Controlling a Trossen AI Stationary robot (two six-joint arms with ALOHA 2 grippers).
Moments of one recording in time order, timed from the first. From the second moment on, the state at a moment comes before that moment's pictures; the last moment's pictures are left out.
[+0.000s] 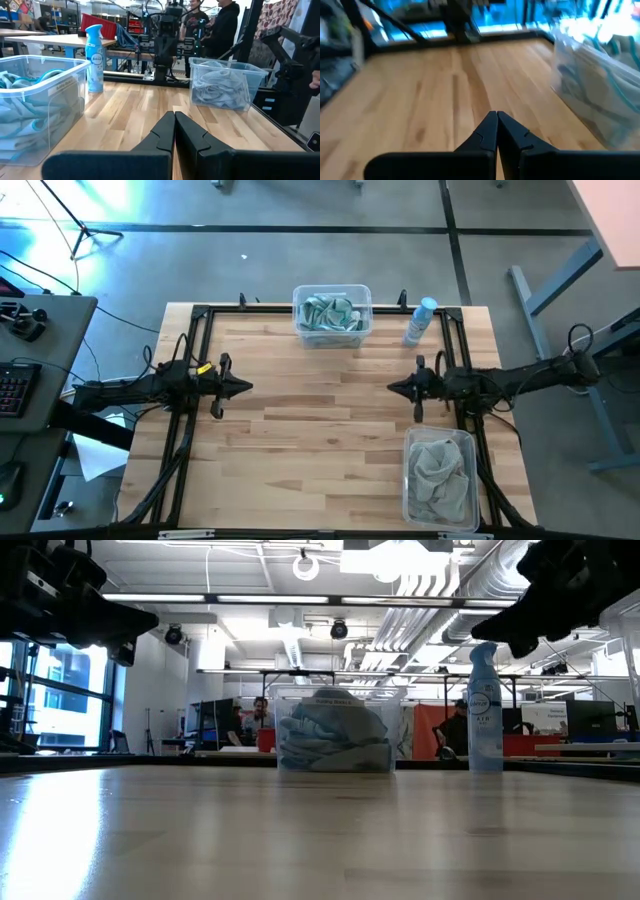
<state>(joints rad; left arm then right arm) 0.09 0.03 0.01 0.02 0.08 -0.08 0.14 0.60 0.27 0.06 0.25 0.11</state>
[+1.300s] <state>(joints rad) 0.09 0.03 0.01 0.02 0.07 -0.08 0.03 0.01 0.01 0.19 0.10 -0.01</state>
